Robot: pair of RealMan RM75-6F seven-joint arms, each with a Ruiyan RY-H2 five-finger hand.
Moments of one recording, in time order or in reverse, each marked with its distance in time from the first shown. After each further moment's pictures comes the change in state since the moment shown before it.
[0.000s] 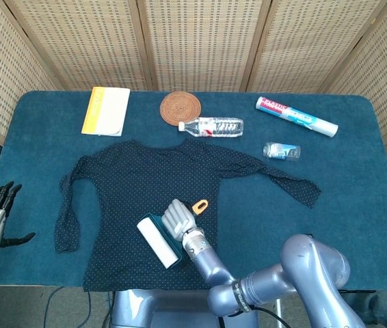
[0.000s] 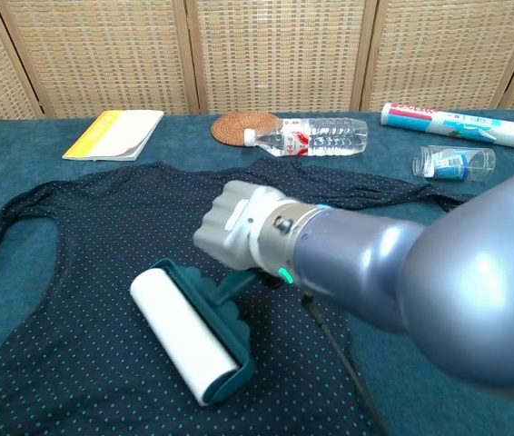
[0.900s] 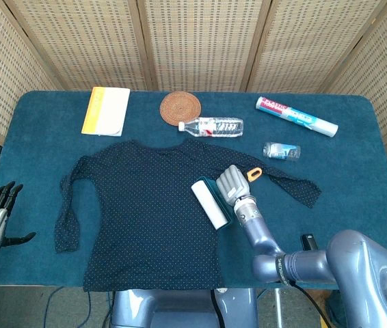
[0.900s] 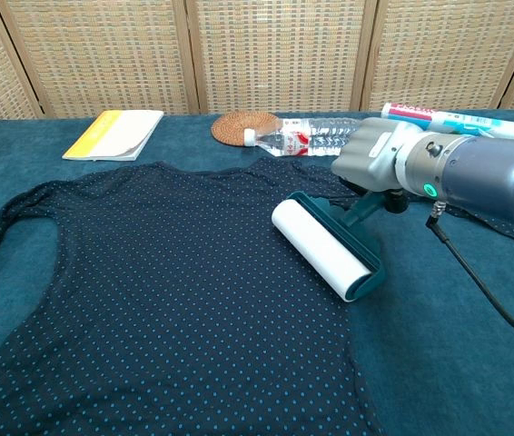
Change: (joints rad) left arm -0.011 -0.009 0.000 0.008 -0.016 -0.020 0.018; right arm -0.164 0.217 -0.125 0.118 -0.122 -0.061 0.146
